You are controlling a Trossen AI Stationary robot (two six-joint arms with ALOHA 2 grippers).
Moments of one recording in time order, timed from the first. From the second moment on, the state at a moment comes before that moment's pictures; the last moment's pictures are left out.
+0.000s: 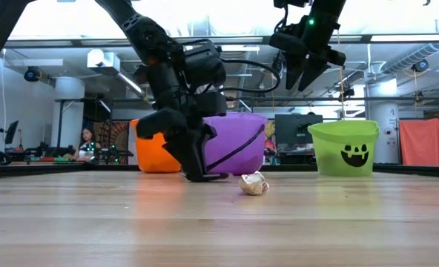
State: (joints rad) left arm 0.15 1.97 1.14 -0.38 0.15 0.39; right arm -0.24 1.46 1.30 -0.95 0.41 0.60
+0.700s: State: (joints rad) left arm 0.18 1.89 1.16 -0.40 0.39 0.41; right arm -0.23 1.46 1.30 -0.96 0.41 0.58
